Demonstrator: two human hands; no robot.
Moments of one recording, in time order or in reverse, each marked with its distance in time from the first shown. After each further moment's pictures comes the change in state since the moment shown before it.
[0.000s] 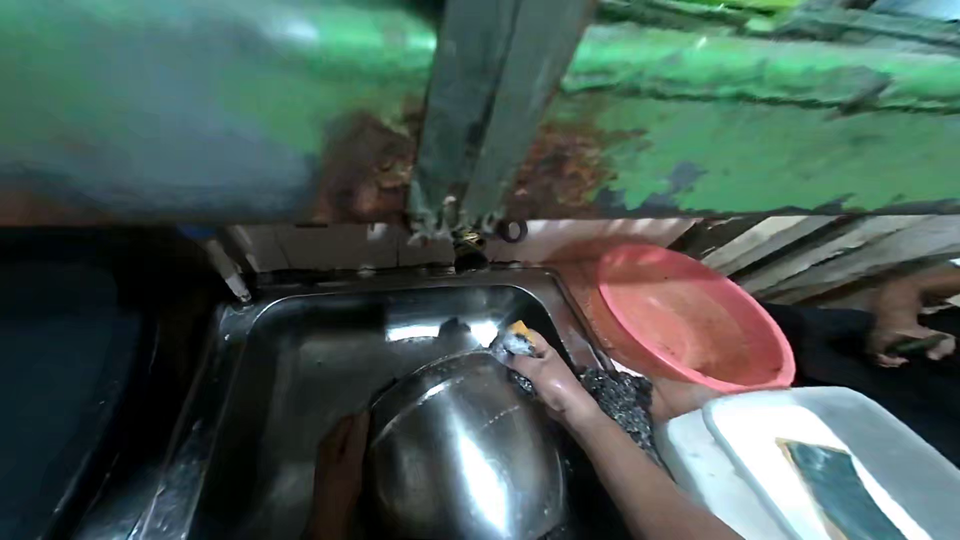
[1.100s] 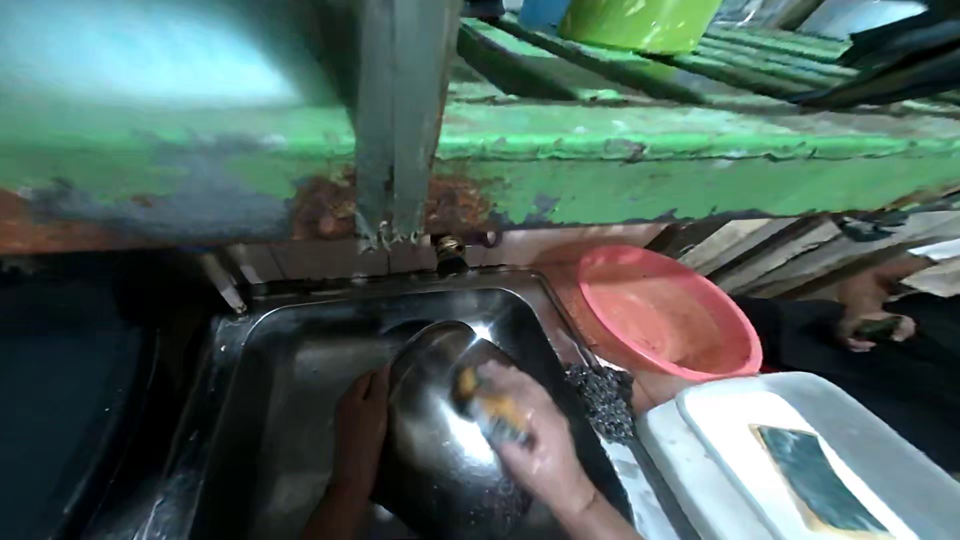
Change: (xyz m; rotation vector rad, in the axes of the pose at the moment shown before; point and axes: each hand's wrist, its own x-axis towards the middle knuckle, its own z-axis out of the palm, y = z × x) left_hand 0.037 0.050 0.023 0.116 -0.021 -0.038; right_hand -0.072 0.045 0.019 -0.424 0.204 -0.890
